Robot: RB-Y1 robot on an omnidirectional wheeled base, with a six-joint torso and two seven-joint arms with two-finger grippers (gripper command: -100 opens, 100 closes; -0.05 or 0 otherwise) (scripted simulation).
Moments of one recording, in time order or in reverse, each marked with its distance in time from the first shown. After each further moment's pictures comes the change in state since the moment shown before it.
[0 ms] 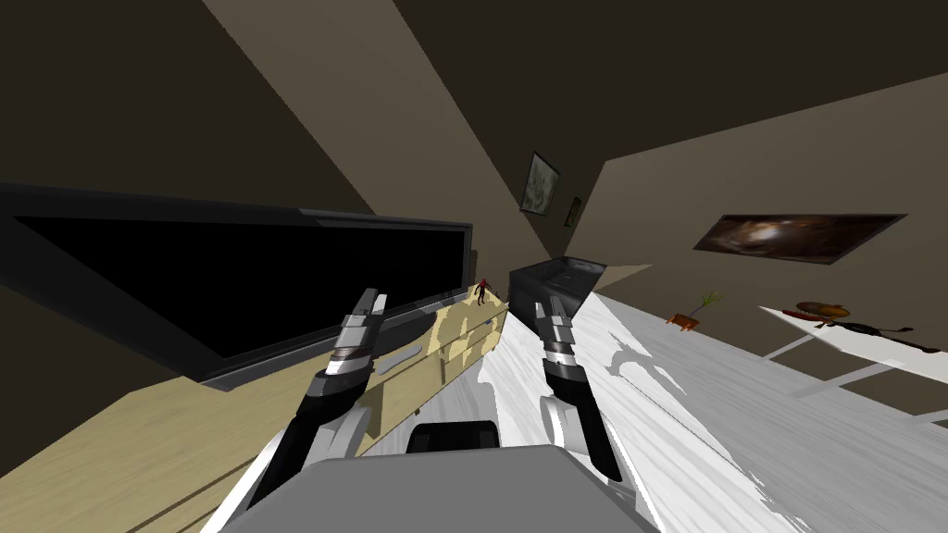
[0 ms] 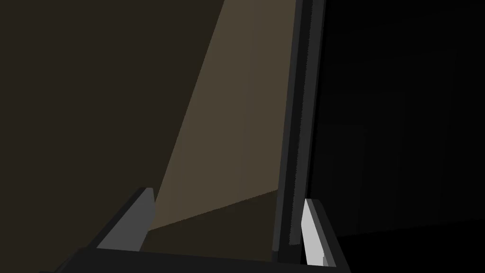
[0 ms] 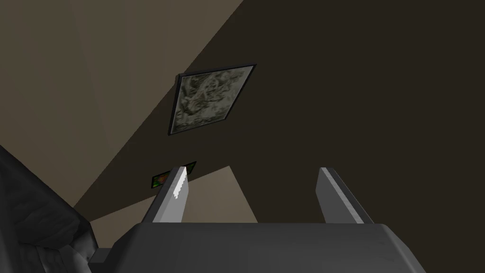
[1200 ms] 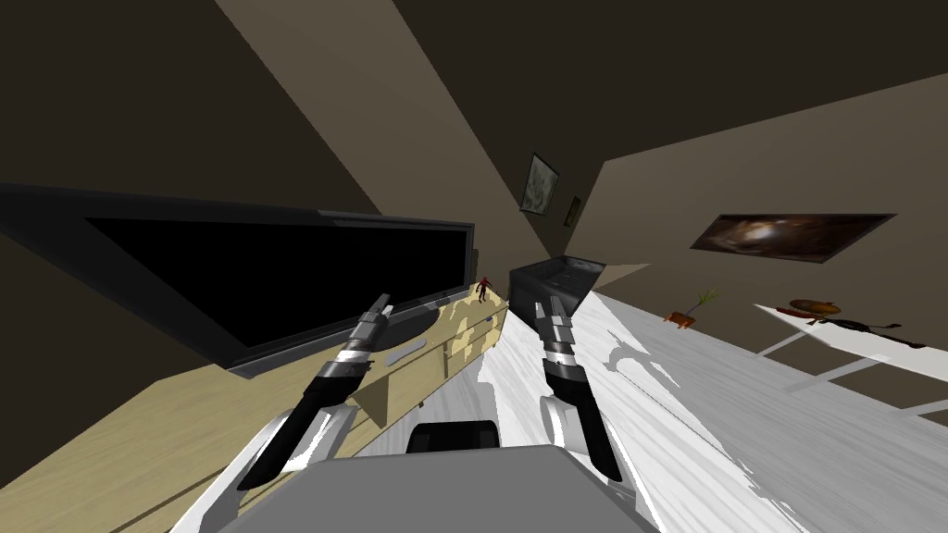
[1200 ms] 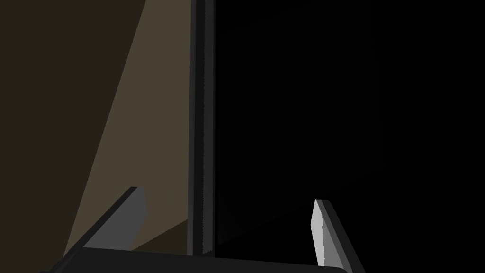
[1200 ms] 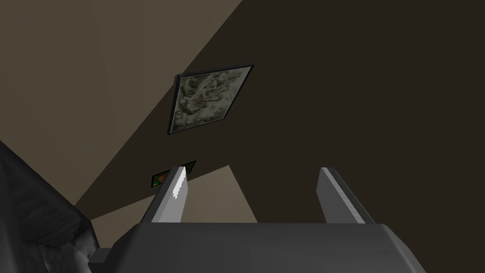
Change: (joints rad) left arm -0.059 0.180 0.056 0.094 0.067 0.253 0.085; right arm 0.000 0.000 0.000 0.000 0.000 0.000 0.000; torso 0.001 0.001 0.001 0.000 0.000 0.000
